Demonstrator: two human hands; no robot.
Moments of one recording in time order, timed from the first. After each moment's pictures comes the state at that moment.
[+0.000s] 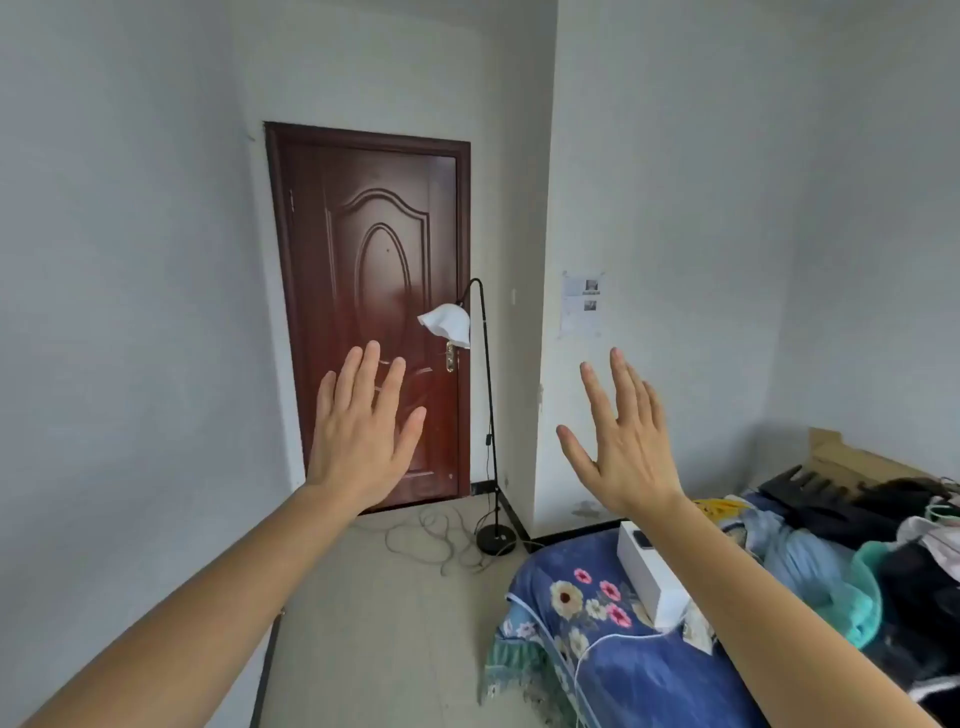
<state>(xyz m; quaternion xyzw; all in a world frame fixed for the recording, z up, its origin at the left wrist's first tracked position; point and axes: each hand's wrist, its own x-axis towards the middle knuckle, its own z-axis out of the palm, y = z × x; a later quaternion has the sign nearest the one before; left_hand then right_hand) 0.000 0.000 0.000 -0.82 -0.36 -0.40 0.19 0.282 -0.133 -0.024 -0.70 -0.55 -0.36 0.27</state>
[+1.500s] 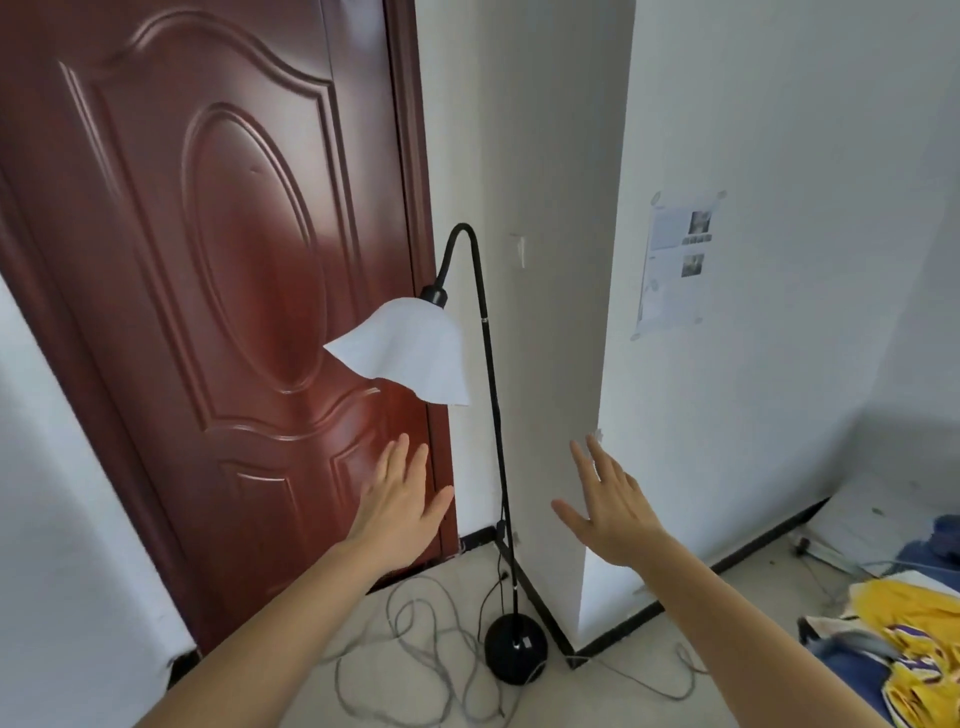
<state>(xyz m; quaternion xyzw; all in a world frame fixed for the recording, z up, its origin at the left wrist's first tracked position) 0.467 0.885 -0.149 -0.92 -0.35 -0.17 -0.07 0.709 0.722 -0.185 -0.84 -0.52 -0.06 0.15</state>
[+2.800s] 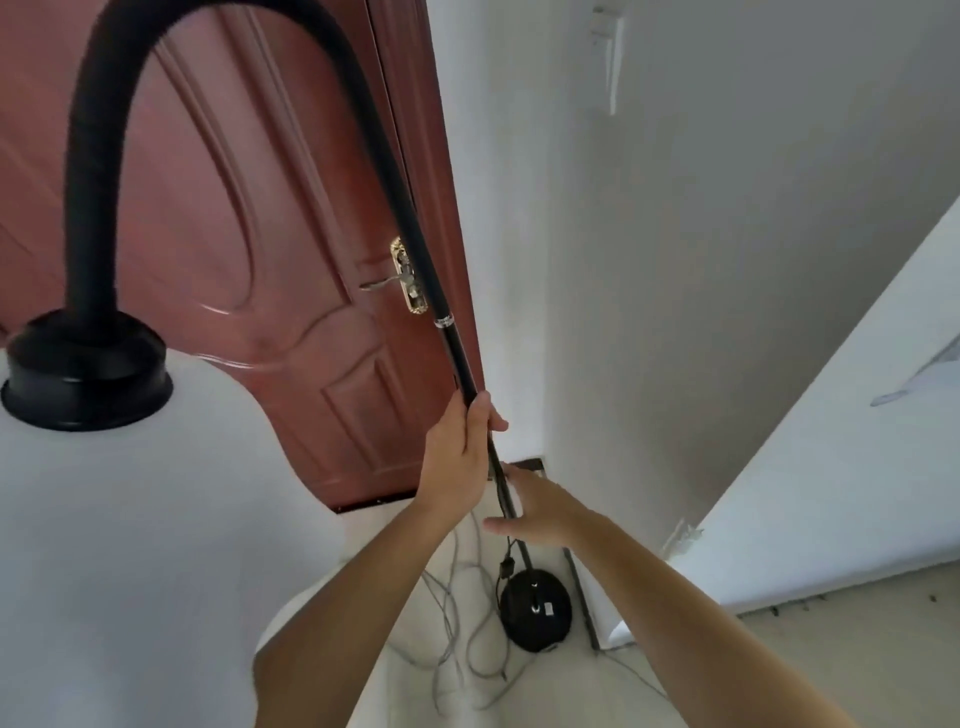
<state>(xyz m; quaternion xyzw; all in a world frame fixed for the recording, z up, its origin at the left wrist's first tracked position) 0.849 1.142 -0.230 -0.71 -0.44 -0.38 -0.40 0.982 1.106 -0.348 -0.68 -0.62 0.39 0.12</state>
